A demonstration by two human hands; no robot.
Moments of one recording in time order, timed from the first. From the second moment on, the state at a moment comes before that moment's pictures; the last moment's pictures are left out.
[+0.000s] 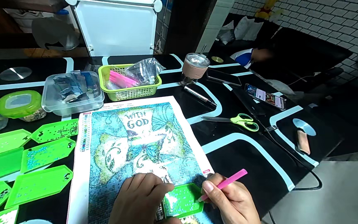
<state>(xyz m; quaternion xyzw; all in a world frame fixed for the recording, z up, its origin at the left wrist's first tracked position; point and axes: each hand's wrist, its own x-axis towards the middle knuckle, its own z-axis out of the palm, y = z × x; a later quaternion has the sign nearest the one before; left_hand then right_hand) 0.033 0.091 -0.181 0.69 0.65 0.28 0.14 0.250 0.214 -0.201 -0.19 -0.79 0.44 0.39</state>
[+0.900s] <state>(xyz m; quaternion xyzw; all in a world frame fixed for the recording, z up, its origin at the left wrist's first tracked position) 0.033 0.091 -0.180 0.69 0.65 0.28 0.15 0.221 0.257 -0.199 -0.30 -0.75 0.42 0.41</state>
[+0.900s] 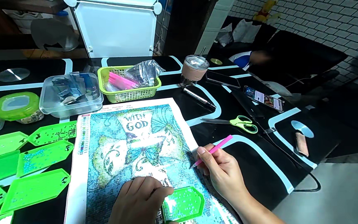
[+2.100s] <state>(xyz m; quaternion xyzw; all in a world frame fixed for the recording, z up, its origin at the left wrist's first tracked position) 0.034 0.091 -0.184 0.69 0.66 0.28 0.13 0.219 0.213 -0.197 -0.14 -0.82 0.43 0.36</state>
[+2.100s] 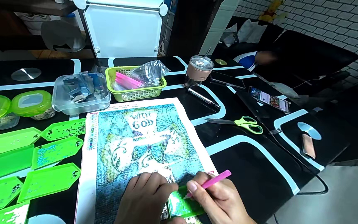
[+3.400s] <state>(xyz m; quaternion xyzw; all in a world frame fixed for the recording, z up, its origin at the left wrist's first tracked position) 0.035 0.092 -0.183 0.69 0.65 0.28 0.11 0.214 0.212 -0.196 -0.12 -0.83 0.43 0.34</state>
